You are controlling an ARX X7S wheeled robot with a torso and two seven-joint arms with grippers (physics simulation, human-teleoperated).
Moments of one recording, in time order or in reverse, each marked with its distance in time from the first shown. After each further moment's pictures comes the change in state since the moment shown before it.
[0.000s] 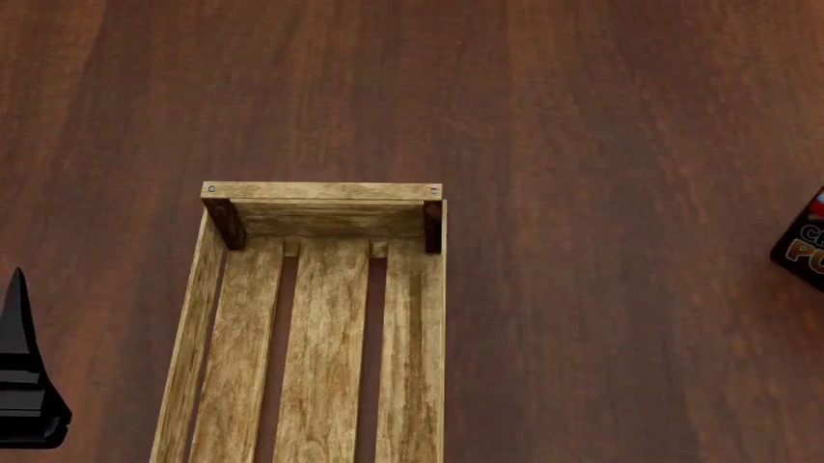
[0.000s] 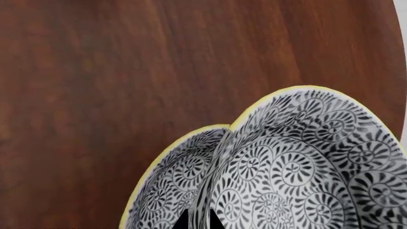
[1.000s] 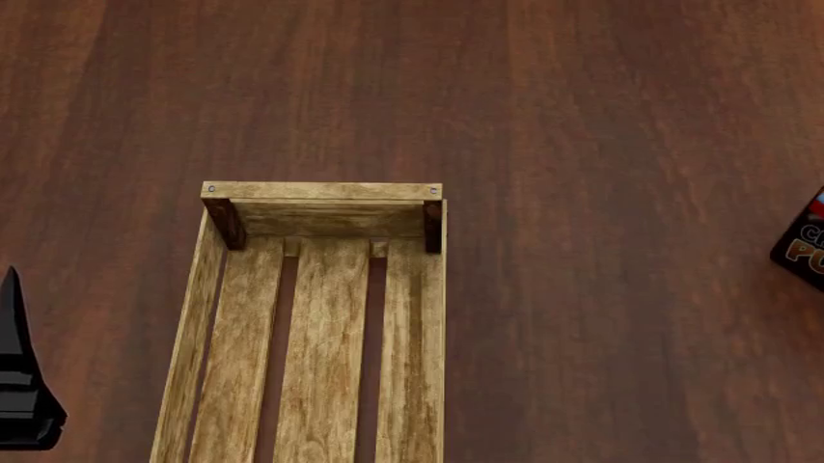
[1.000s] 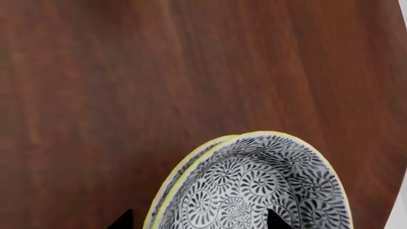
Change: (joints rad) left arm 0.005 -0.013 -0.009 0.018 -0.022 -0.001 -0.014; right arm 0.013 -0.002 -0.017 -0.037 0.000 0.003 -0.007
